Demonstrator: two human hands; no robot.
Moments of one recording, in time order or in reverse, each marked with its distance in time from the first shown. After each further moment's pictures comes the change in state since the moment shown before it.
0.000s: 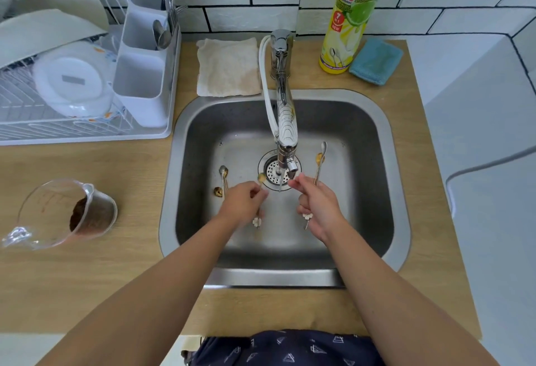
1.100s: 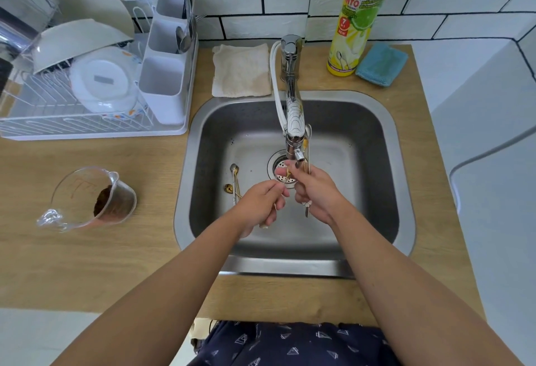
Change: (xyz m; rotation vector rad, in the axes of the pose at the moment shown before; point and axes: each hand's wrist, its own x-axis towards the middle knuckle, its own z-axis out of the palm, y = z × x) left_hand -0.054 0.041 -0.020 -0.538 -0.278 -0.053; right_hand -0.002 -0.015 0.018 -0.185 -0.272 -0.058
